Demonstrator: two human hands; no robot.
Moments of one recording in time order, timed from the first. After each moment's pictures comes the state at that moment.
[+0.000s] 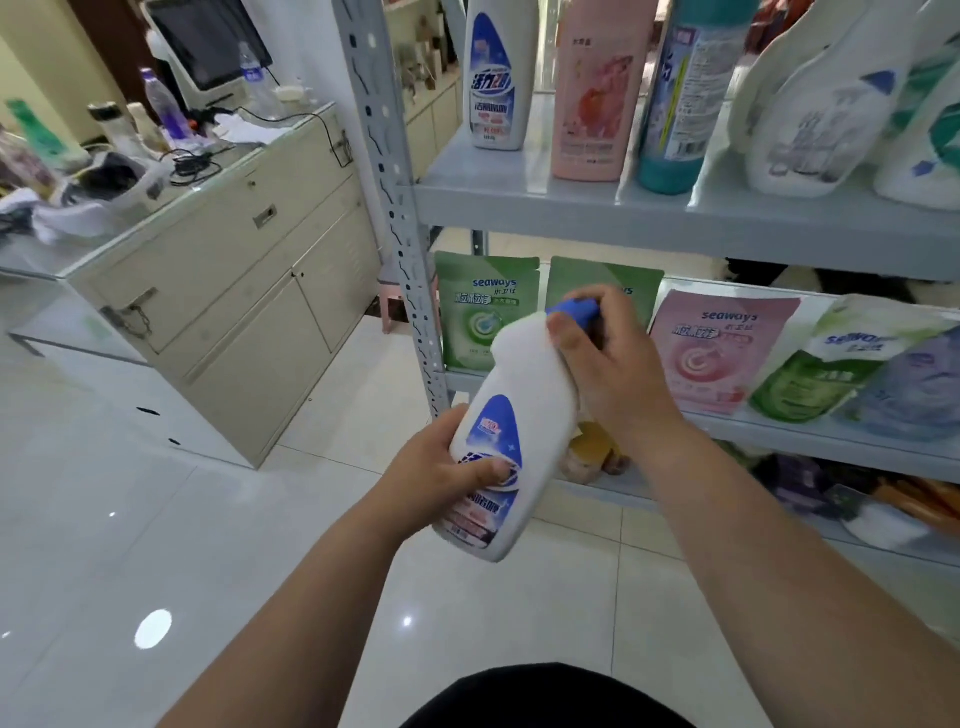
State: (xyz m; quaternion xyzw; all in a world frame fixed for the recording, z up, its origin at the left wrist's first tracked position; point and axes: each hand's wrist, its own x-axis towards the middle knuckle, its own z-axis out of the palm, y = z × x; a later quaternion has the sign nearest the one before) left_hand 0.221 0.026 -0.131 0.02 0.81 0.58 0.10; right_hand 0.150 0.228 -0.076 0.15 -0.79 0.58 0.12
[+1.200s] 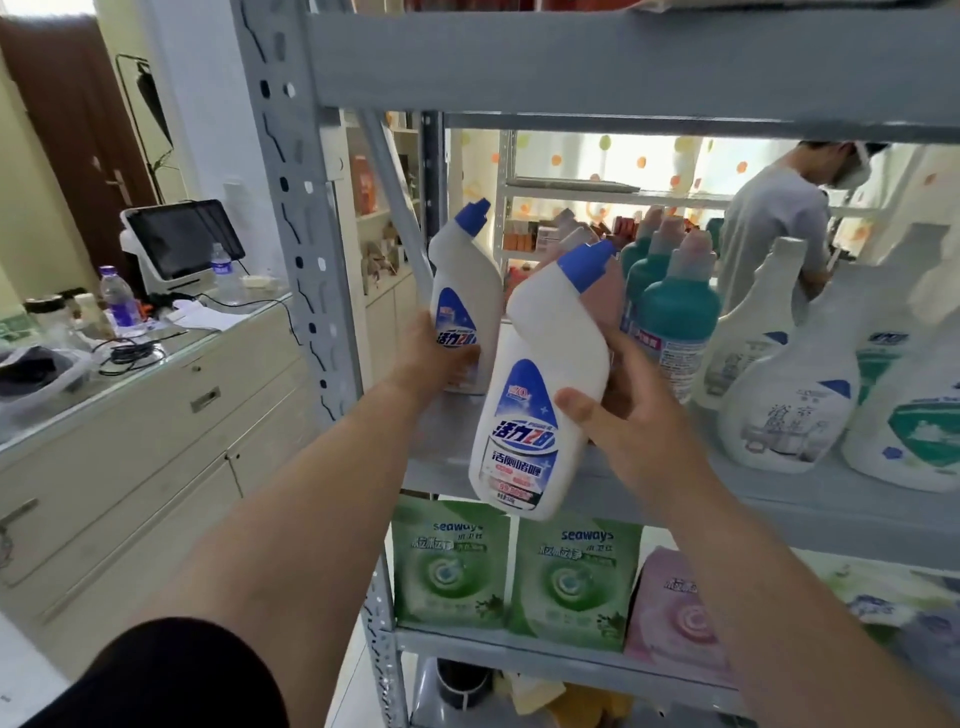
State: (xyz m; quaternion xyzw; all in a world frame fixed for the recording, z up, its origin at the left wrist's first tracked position) left_hand -0.180 0.028 0.025 0.01 0.80 0.59 -0.15; right_hand -0.032 0.250 0.040 0.18 -0.75 0.62 0.15
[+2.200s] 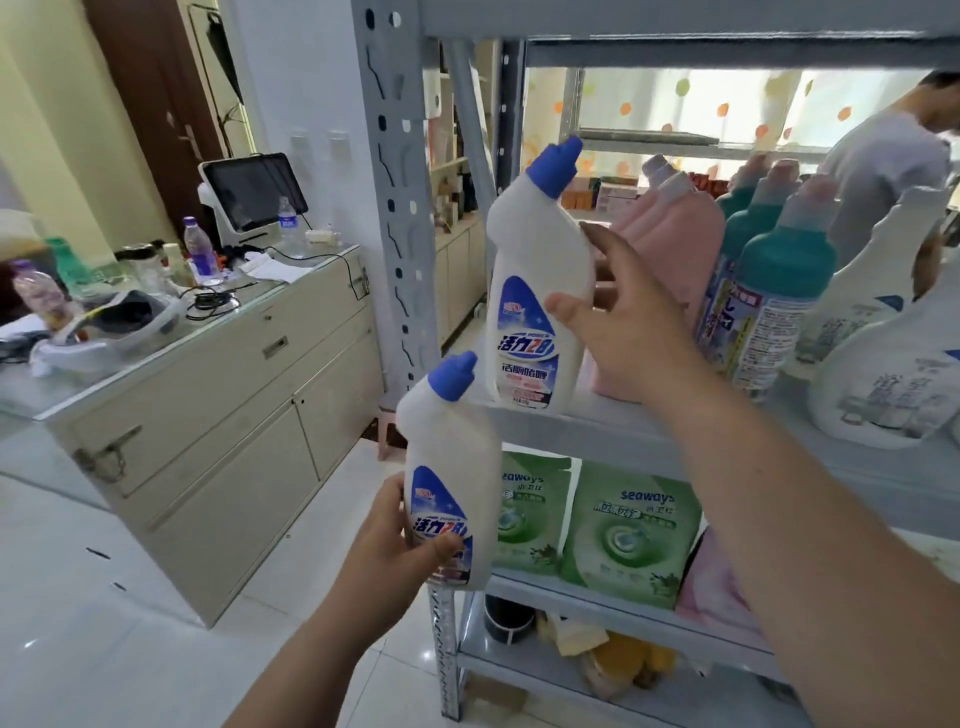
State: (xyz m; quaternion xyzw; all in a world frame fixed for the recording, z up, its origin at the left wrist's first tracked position) left_hand 0.065 -0.048 -0.099 -0.03 0.77 0.63 -0.06; right_hand -0.066 0.176 0.076 0.20 -0.82 0.52 0.15
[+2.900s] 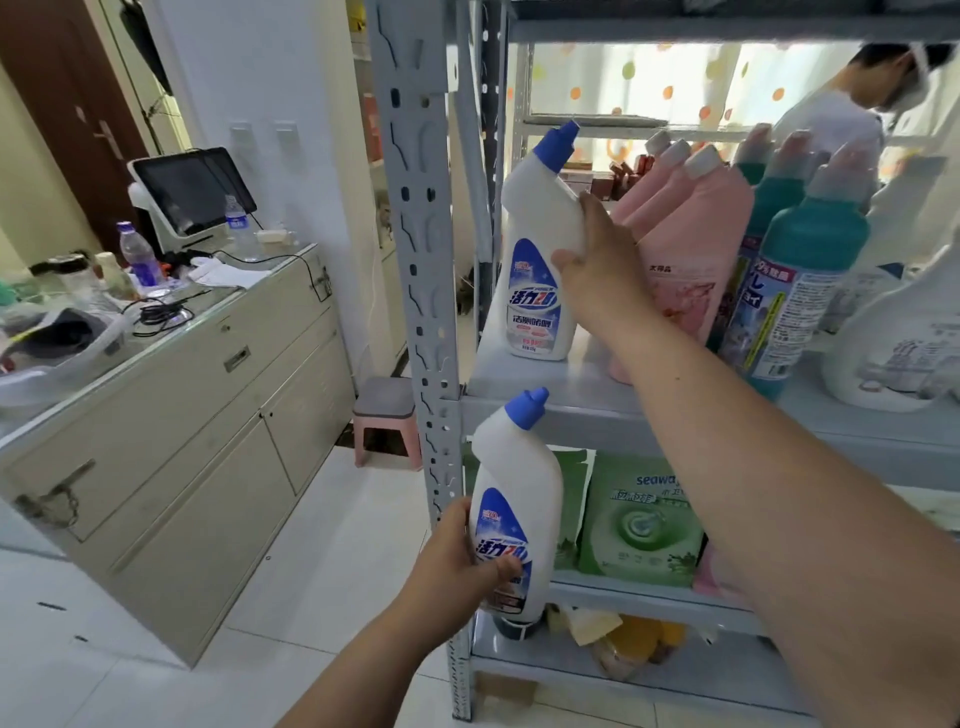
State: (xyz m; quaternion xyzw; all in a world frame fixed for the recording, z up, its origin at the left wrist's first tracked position) left_hand 0.019 -0.050 -0.148 0.00 0.80 0.59 0.08; right_hand -0.145 0.127 0.073 0.07 -0.89 0.36 0.27
